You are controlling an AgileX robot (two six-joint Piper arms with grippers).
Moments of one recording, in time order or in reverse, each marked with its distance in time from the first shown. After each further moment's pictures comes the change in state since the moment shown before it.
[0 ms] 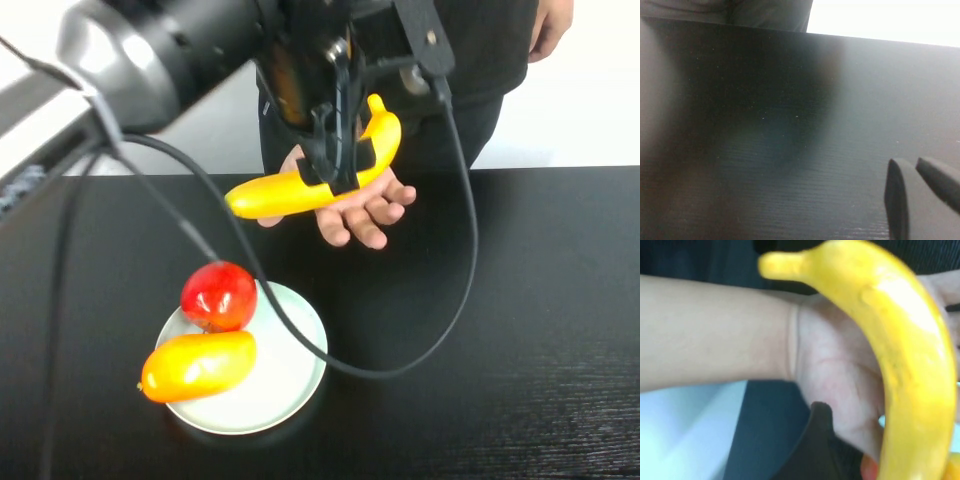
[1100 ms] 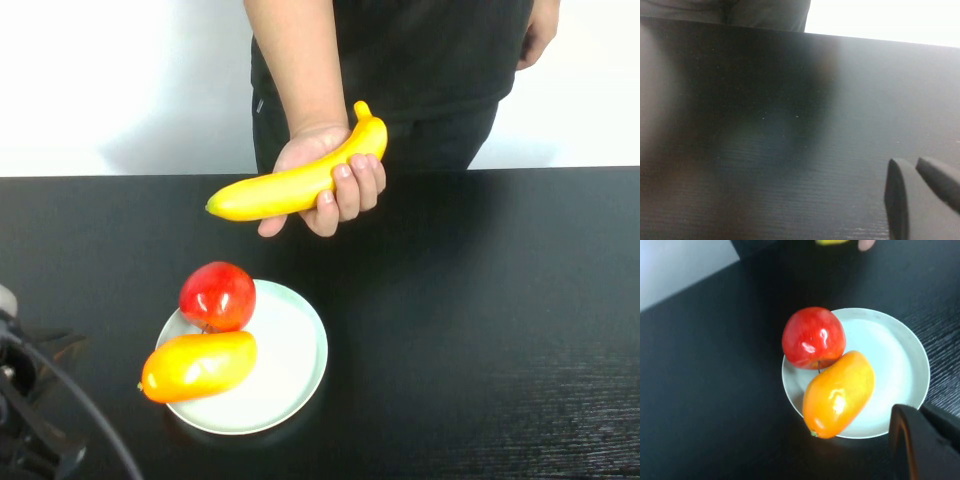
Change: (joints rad) right arm 0.000 0.000 0.000 0.000 0.000 0.000; left arm 0.120 -1.178 1.298 -0.038 -0.474 -0.695
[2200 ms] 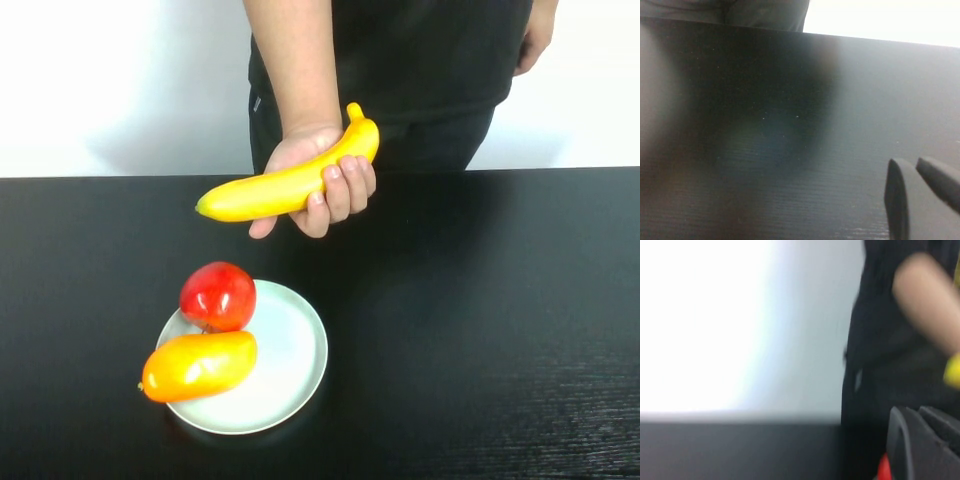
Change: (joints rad) right arm 0.000 0.002 0.000 0.000 0.000 0.000; left arm 0.507 -0.704 0.705 -0.247 -0.718 0.063
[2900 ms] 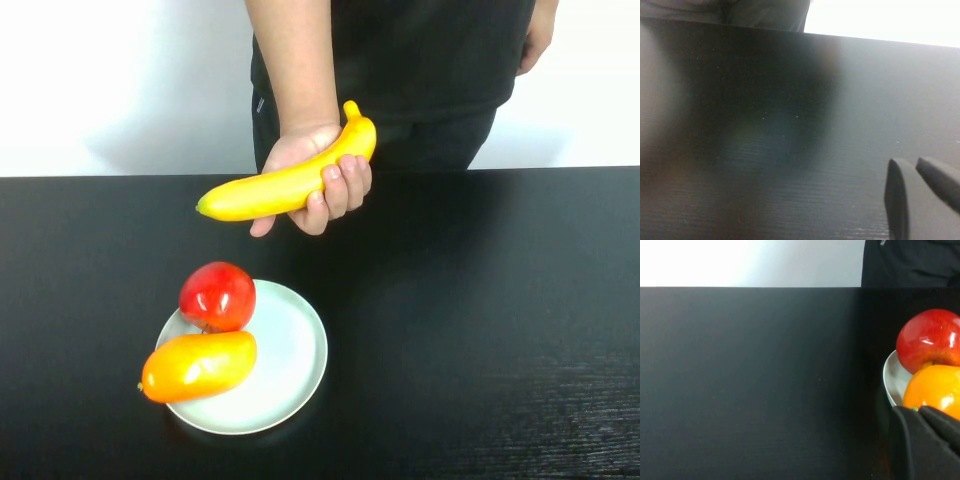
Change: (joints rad) right arm 0.000 0.000 0.000 0.000 0.000 0.000; left arm 0.010 -0.005 -0.002 0.027 0.331 0.009
